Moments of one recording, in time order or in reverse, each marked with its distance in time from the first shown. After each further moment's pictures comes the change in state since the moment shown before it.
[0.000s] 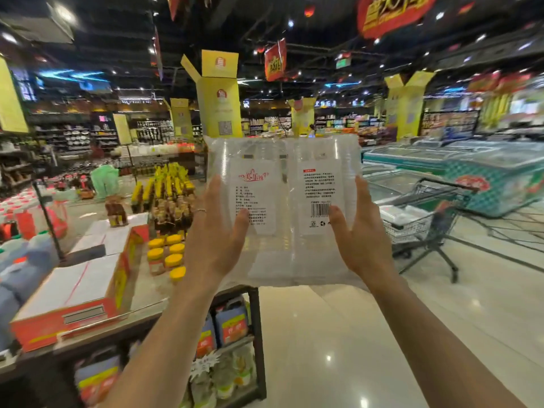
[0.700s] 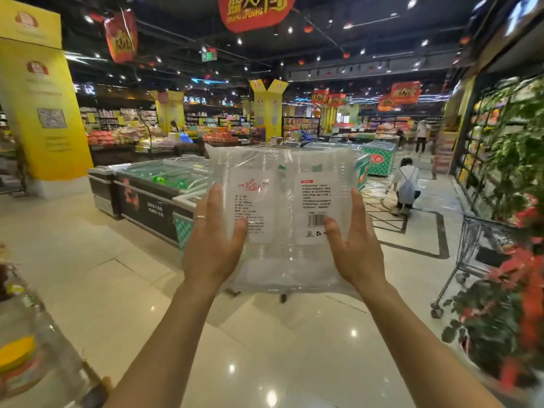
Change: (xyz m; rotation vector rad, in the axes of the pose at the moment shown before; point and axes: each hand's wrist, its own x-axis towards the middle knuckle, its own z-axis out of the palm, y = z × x) left_hand 0.173 0.032 0.396 -0.361 -0.299 0.166; right_hand 0.213 0.233 0.019 -0.353 0.275 0.238
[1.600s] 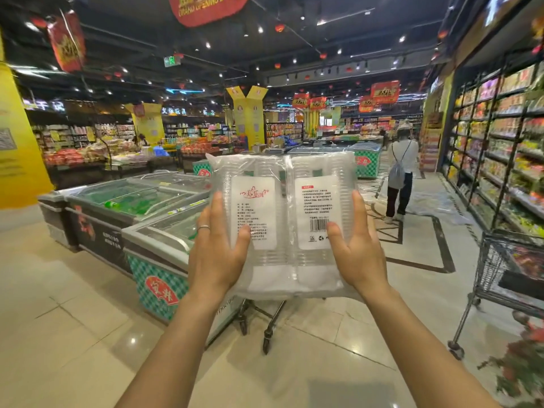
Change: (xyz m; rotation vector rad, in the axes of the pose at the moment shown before) left_hand 0.243 0.004 0.376 -0.032 -0.037 0.050; right_hand 0.330 0.254 0.118 -0.012 0.098 0.047
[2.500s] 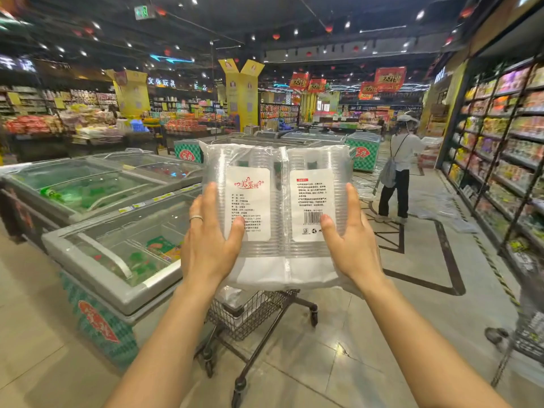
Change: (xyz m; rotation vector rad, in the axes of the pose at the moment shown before) left_hand 0.289 -0.123 0.365 -0.046 -0.039 -0.094; right_hand 0.351 0.200 0.254 -0.031 -0.083 -0.004
